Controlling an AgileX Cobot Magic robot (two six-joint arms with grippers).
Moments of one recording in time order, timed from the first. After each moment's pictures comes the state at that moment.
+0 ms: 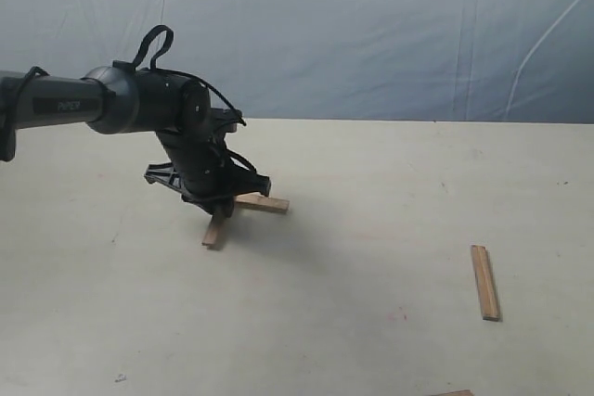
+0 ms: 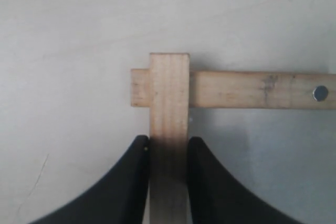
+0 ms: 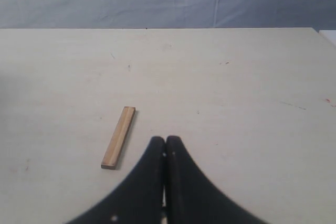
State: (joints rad) left arm -0.41 2.25 -1.66 -0.02 0.74 -0.20; right arm -0.03 0.00 0.00 0.19 0.37 -0.18
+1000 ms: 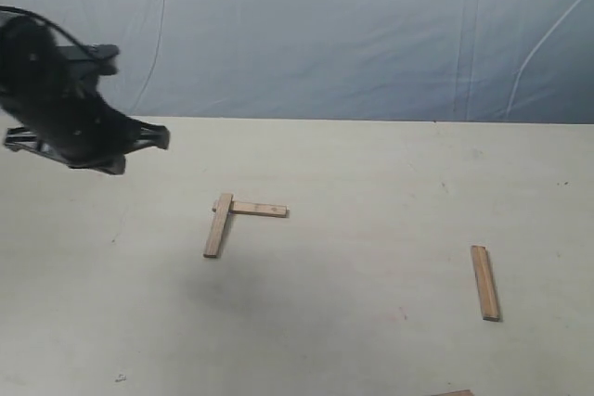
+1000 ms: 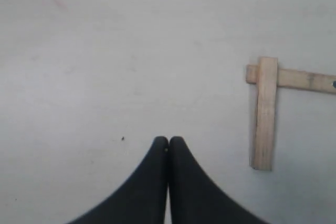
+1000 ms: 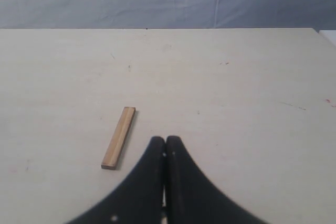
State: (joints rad) left arm -0.24 1.72 -1.22 0.03 0.62 -0.24; right arm -0.03 0.00 0.00 0.19 0.37 -0.18
